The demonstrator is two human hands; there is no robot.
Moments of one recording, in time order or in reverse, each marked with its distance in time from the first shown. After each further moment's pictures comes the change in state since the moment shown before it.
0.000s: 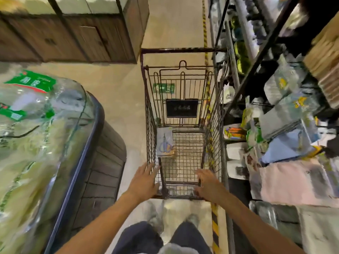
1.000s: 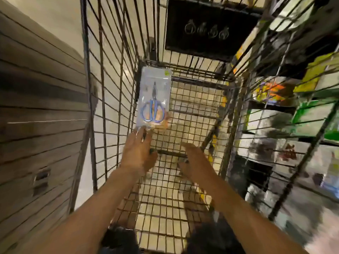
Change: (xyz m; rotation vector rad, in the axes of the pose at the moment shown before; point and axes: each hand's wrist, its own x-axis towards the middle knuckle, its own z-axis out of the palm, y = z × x) left_hand 0.290 -0.046 0.158 -0.391 -0.086 -0.288; right_hand 0.295 0.094 0.130 0.153 -0.282 0.156
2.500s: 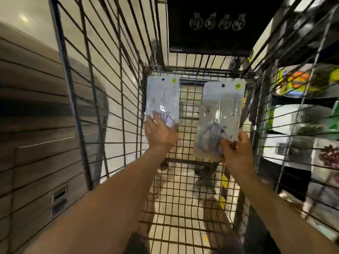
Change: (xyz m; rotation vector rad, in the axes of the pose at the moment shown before) left_hand 0.126 0.018 0.023 -0.216 0.125 -0.344; right_hand 0.053 0.034 -0.033 0.764 0.545 0.170
